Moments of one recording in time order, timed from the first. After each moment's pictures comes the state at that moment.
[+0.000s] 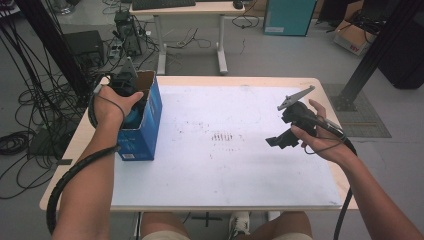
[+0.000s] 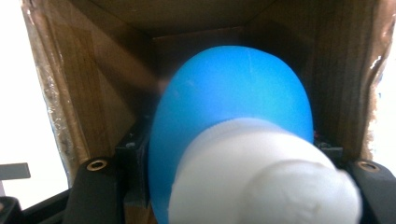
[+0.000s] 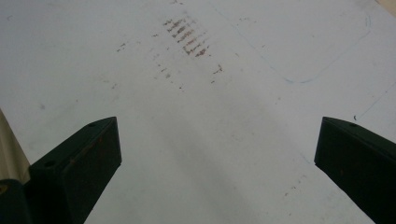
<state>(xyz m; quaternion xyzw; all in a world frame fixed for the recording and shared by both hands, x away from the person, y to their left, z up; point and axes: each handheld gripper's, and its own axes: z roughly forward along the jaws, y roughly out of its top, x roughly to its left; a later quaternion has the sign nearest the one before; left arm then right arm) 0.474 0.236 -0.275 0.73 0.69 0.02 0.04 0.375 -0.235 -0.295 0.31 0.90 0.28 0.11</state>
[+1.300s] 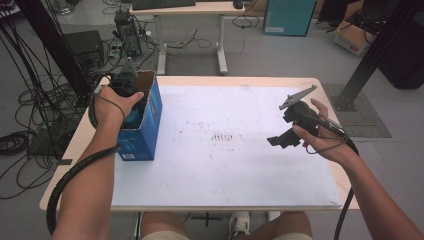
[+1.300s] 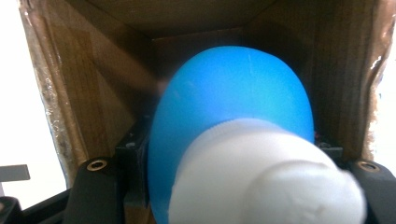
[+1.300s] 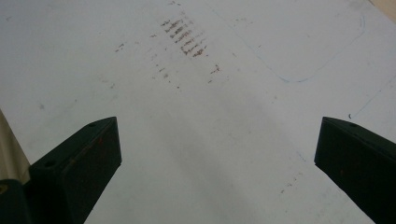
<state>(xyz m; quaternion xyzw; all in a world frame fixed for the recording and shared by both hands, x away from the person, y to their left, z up) 0.474 0.234 -0.276 0.73 0.68 0.02 0.05 0.374 -0.238 -0.292 0.31 0.90 0.28 0.11</state>
